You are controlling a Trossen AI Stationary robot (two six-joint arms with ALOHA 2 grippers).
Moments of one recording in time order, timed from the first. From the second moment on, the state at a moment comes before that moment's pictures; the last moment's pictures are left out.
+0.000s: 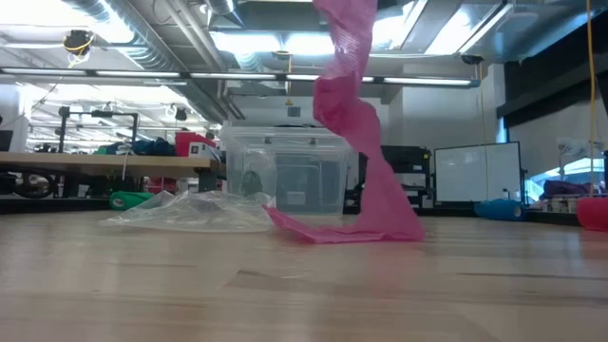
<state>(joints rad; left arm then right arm) -0.43 1.29 1.06 0.25 -0.75 0.41 0.11 1.25 1.35 -0.40 -0.17 0.03</state>
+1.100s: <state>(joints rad) -0.46 1.27 1.06 0.39 -0.74 0.64 0.11 1.18 1.47 -0.69 -0.10 -0.01</state>
